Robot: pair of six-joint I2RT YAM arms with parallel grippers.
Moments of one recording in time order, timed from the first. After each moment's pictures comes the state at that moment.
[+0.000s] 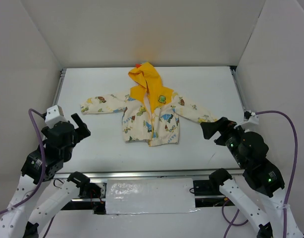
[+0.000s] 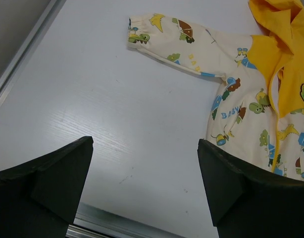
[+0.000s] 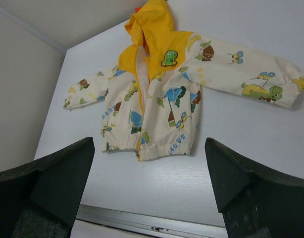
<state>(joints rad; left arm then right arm) -0.45 0.57 0.98 -0.98 -0.65 -0.63 0.47 0.39 0.95 -0.78 0.24 0.62</state>
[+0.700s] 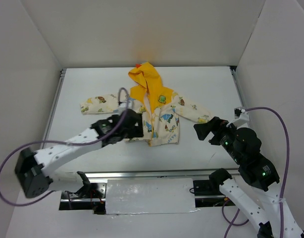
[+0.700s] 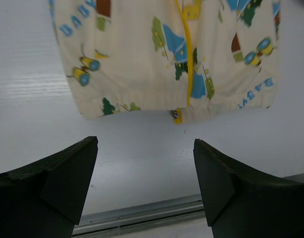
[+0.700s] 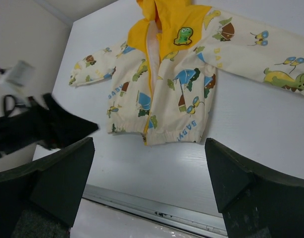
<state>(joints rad) -0.83 1.21 1.03 -0.66 -0.42 -0.76 0.47 0.43 0.91 -0.76 0.13 0.62</state>
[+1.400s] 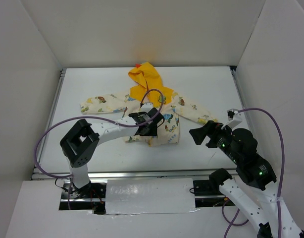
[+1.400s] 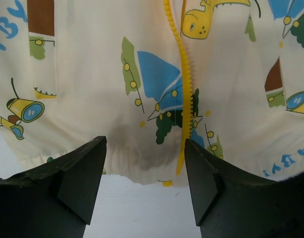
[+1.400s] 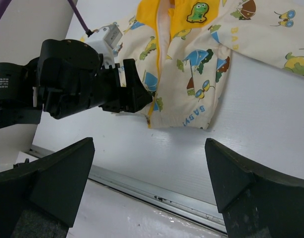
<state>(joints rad) -0.87 1.82 1.26 -0.56 -0.44 -0.79 0.47 0.42 0.86 -0.75 0.02 0.60</state>
